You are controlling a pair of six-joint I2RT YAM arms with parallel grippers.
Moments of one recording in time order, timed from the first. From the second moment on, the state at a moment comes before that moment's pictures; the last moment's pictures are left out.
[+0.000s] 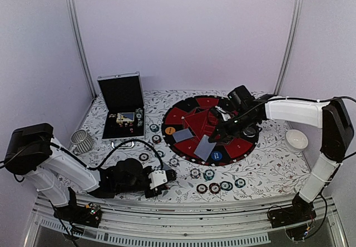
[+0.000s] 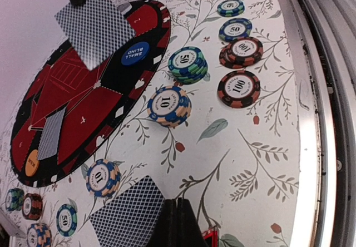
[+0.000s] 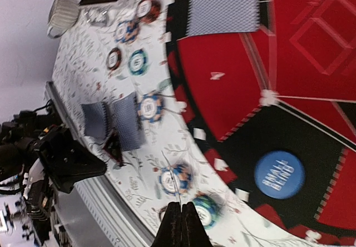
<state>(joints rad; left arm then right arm) -1.19 1.58 0.38 0.71 -0.12 0.39 0.60 1.73 1.24 -0.56 -0.58 0.31</state>
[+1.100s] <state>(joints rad) -1.19 1.54 0.35 0.70 -0.12 0.36 0.32 1.74 1.16 -0.42 -0.49 0.21</state>
